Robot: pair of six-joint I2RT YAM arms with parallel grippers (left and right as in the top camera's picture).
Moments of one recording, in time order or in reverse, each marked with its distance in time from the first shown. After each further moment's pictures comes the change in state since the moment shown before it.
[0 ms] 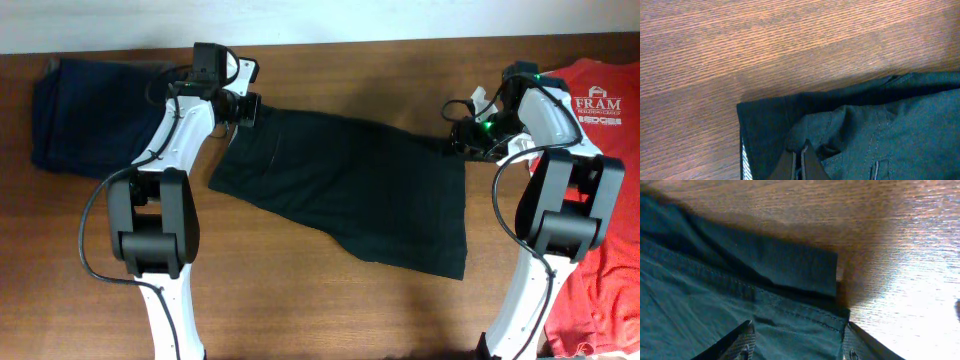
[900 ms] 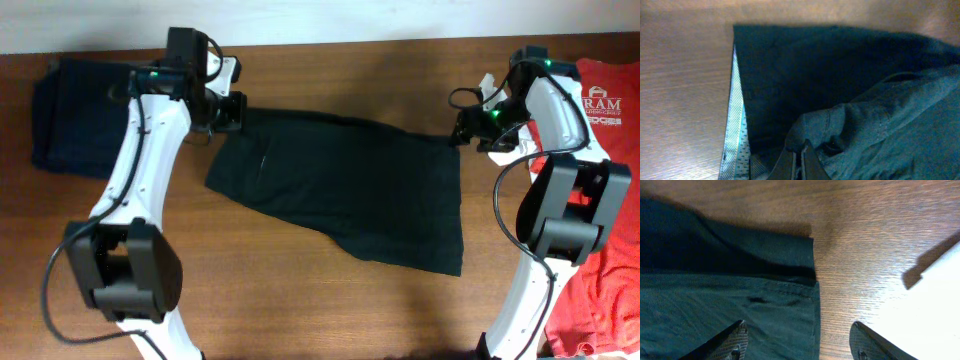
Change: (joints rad) left arm 0.007 -0.292 0.010 -0.419 0.001 -0.135; right arm 0.007 -0.031 0.098 -0.105 0.067 0.004
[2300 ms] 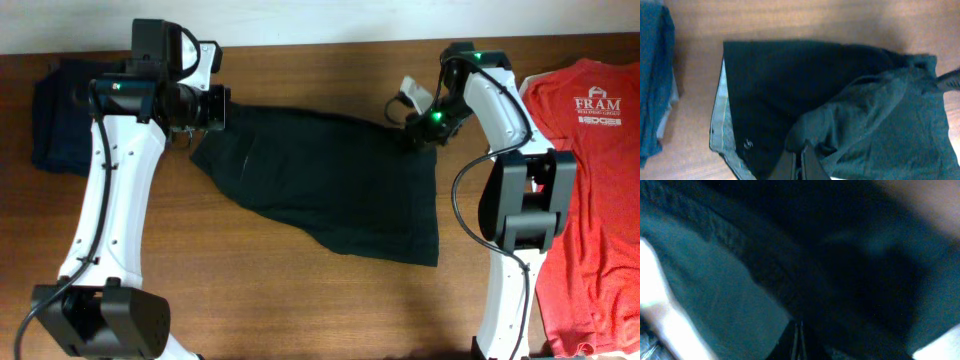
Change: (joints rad) left arm 0.013 -0.196 -0.002 -0.080 -0.016 0.000; right arm 0.225 0.072 0.112 -0.146 -0.188 -0.336
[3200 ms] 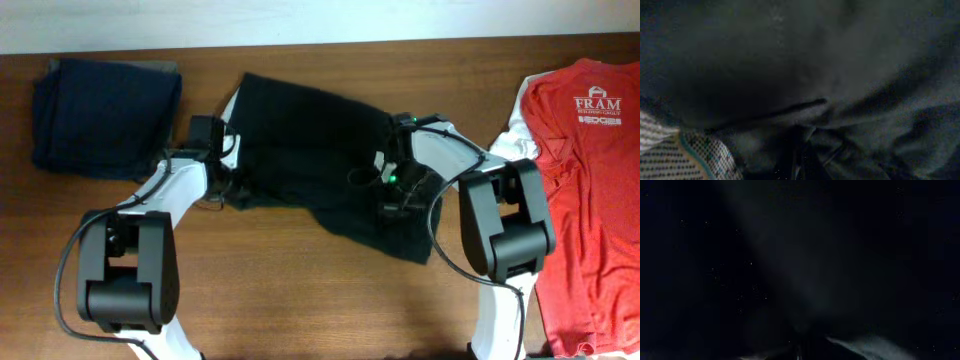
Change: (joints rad) left arm -0.018 0.147 -0.663 0.567 -0.048 -0.095; right arm 0.221 -0.165 -0.566 0.252 0.118 0.556
